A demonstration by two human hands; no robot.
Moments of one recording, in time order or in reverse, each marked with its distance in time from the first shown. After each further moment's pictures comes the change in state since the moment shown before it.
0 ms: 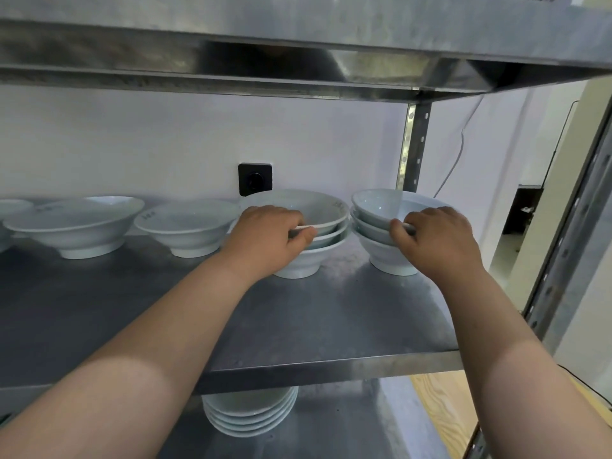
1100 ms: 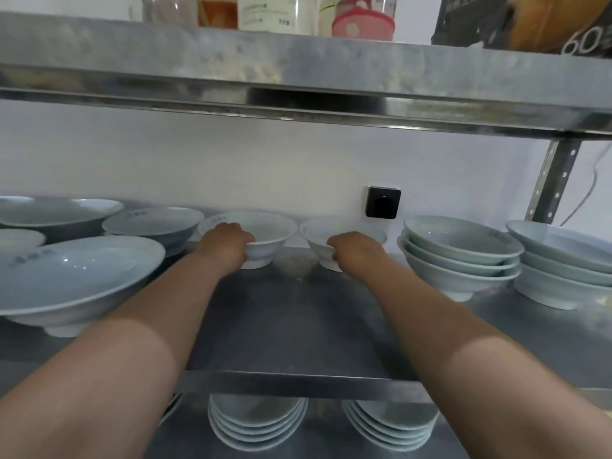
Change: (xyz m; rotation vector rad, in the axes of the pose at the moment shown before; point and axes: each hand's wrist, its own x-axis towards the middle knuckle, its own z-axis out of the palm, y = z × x) left_hand -0.134 -0.331 -0.102 0.263 -0.386 -0.411; right_hand 0.044 -0.396 0.065 0.006 -0.594 -0.292
